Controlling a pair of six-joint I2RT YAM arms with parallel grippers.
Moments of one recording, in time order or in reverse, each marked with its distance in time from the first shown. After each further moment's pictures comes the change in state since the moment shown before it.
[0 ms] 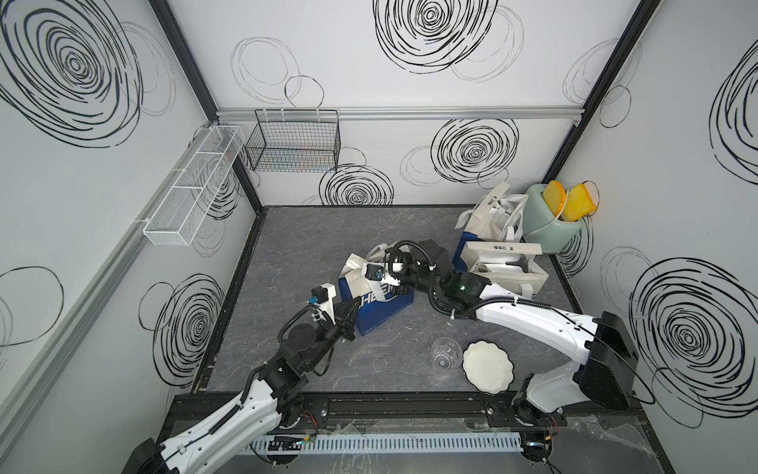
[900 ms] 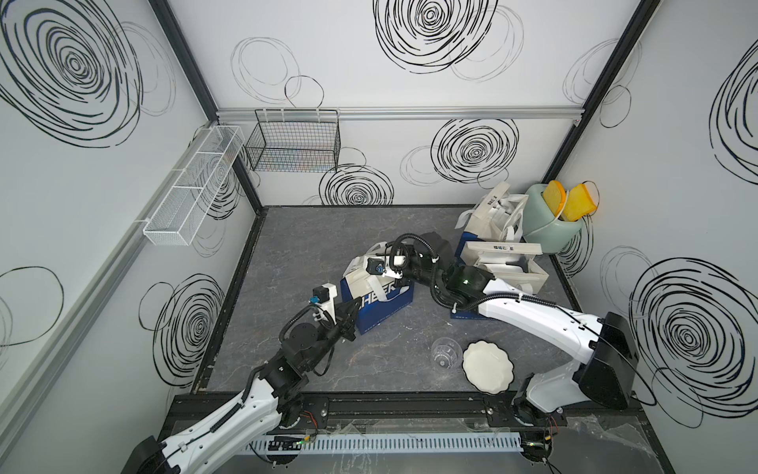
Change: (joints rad) left arm 0.000 0.021 0.002 0.000 0.000 -0.001; right arm -0.013 0.000 0.055 -0.040 0.057 -0.134
